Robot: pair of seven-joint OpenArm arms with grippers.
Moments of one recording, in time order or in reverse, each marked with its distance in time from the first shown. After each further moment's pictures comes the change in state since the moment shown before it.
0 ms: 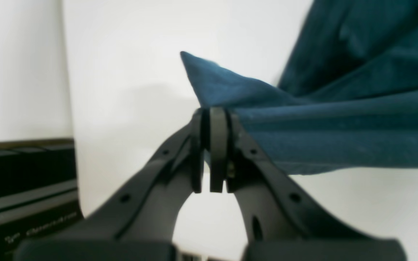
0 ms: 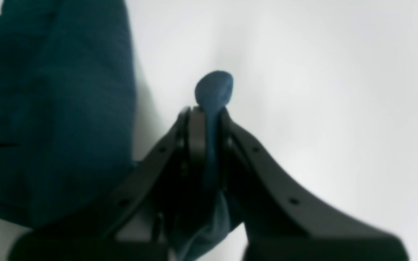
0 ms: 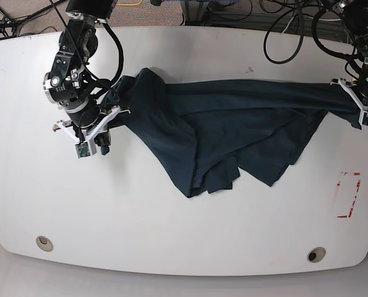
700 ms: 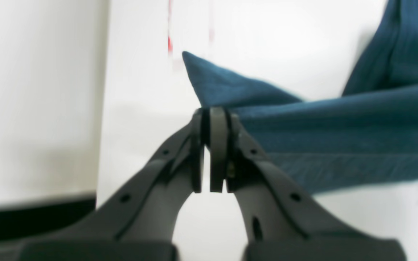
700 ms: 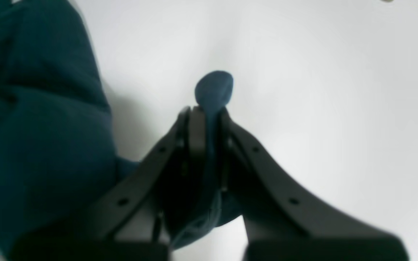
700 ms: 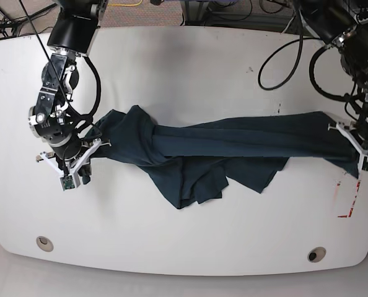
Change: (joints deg) left arm -16.6 0.7 5.5 -1.0 0.5 0.0 2.5; right arm 13.1 7.5 -1.3 -12.1 -2.2 -0.5 1.9
